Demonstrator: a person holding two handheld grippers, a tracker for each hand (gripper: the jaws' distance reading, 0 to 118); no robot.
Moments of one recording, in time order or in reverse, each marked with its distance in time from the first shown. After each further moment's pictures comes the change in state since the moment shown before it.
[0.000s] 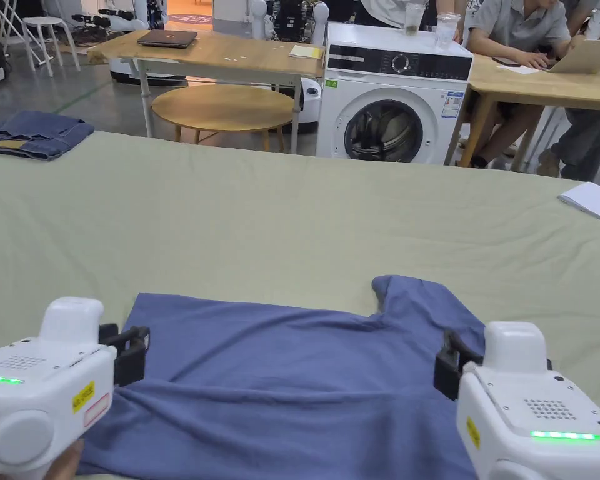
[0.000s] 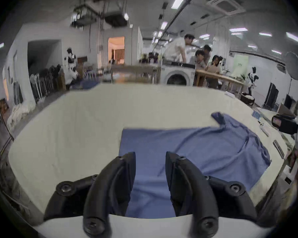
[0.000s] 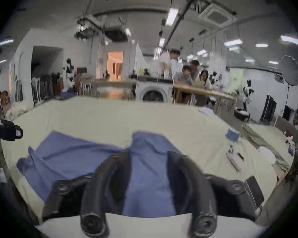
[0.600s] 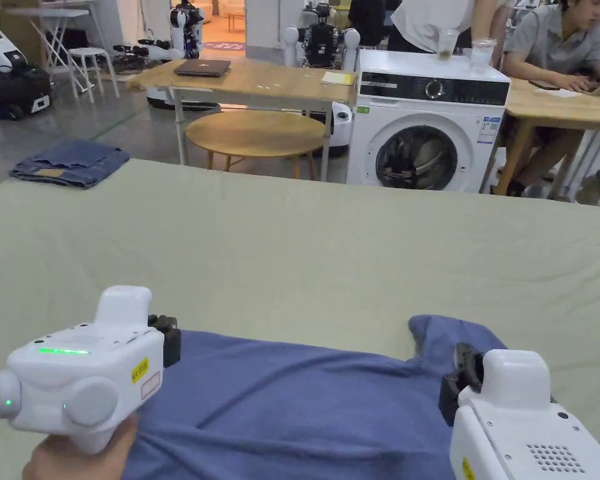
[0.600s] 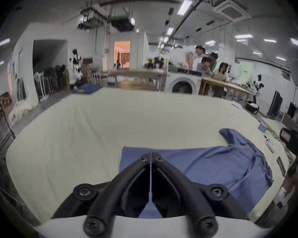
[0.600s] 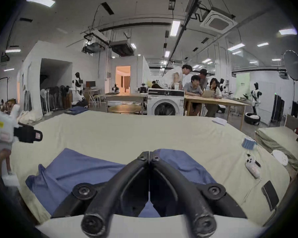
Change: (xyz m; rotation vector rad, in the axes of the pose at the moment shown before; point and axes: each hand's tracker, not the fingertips) left arm -0.036 0.045 -0.077 -0.084 0.023 0.094; right arm -0.035 0.010 -0.027 0.054 0.101 -0.039
